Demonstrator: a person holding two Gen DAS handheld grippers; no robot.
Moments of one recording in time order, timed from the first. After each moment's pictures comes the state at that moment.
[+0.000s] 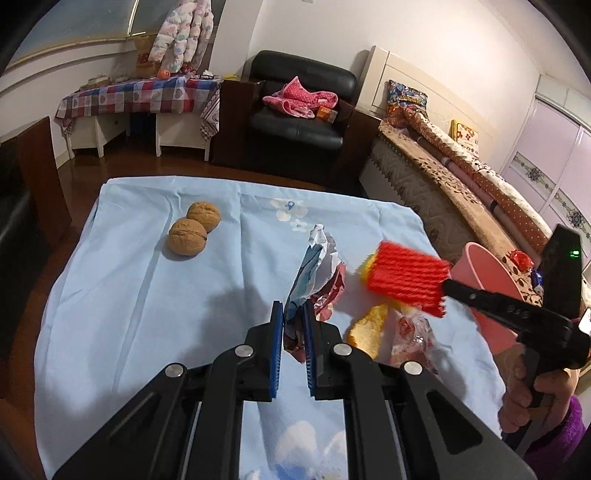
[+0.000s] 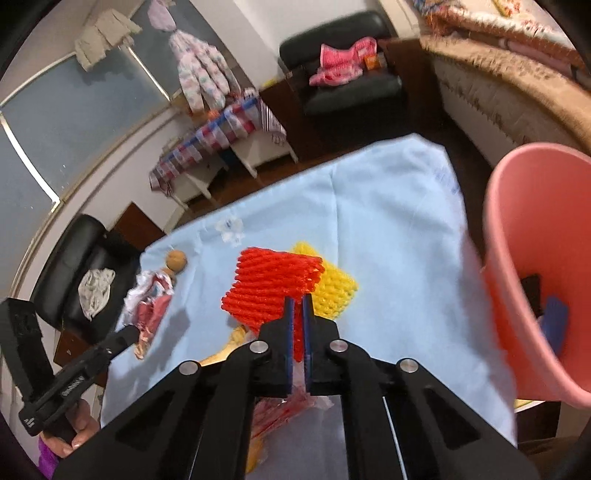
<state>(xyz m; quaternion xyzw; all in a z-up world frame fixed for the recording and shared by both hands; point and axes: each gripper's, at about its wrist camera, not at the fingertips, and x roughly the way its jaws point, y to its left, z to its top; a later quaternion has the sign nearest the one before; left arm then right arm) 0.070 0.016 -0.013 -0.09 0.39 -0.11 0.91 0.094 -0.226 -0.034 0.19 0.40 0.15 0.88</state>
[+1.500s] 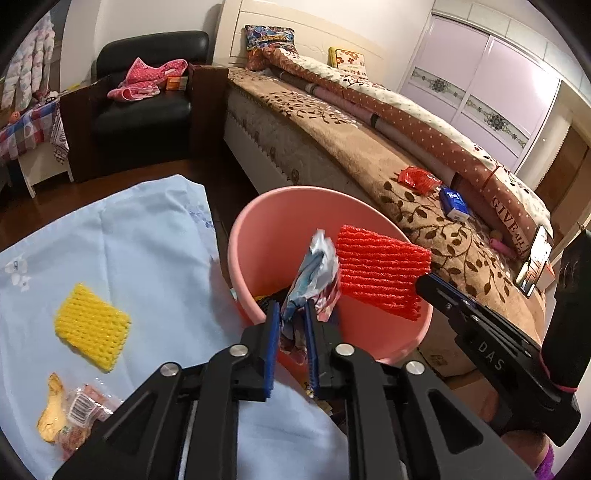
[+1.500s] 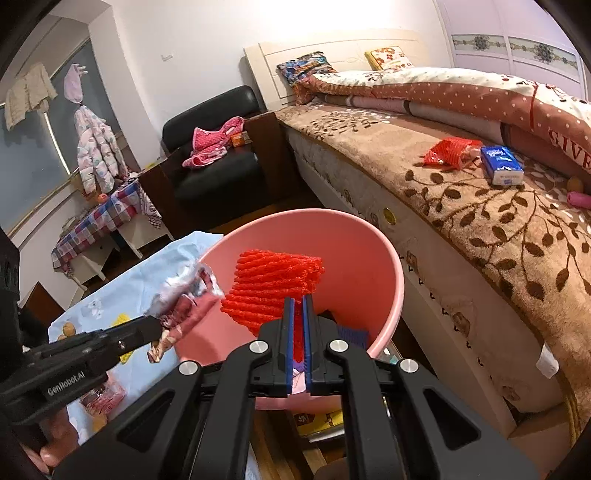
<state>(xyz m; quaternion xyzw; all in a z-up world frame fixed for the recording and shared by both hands) 0.104 -0.279 -0.005 0.01 0.43 -0.31 0.85 0.006 -0.411 -0.016 0.19 0.32 -0.11 0.92</state>
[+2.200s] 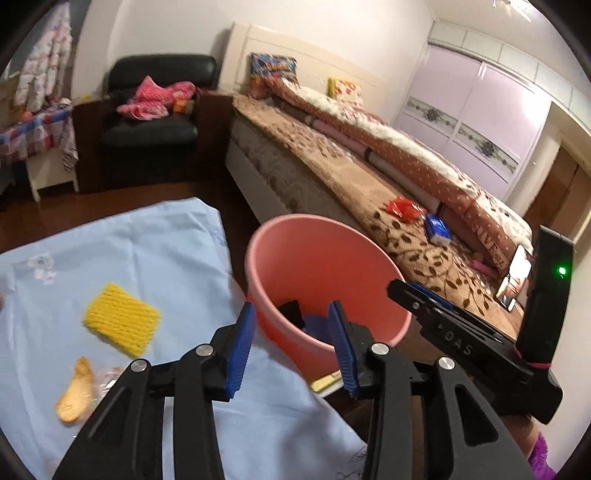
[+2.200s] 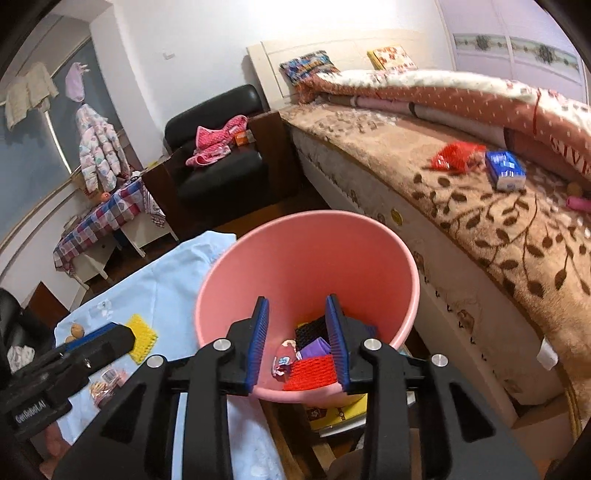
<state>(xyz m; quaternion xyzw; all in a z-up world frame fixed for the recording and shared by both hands) 0.069 -0.228 0.028 -0.03 0.38 -0.31 0.87 0.004 -0.388 0.002 0.17 0.32 -0.10 0.93</state>
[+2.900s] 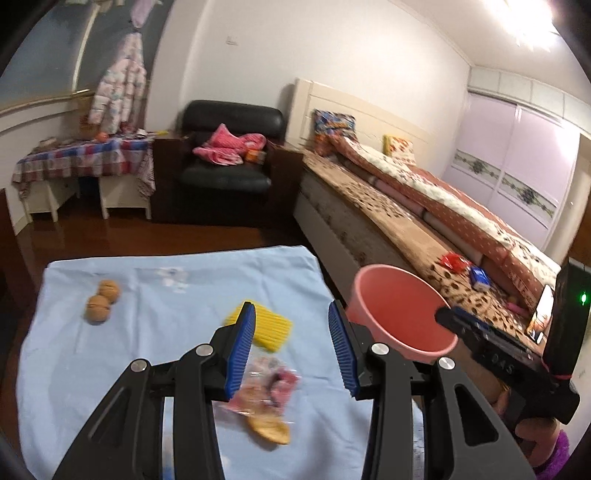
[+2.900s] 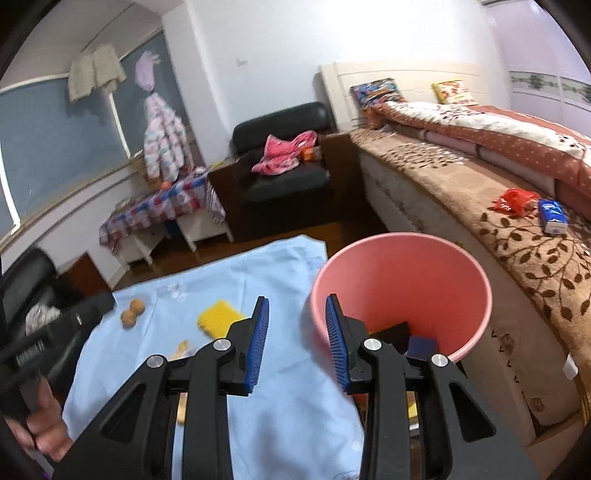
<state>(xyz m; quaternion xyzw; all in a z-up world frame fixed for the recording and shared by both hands) 0.022 -0.083 0.068 -0.06 0.29 -0.20 0.93 -0.021 -0.303 0.036 0.13 0.28 0.00 0.95</state>
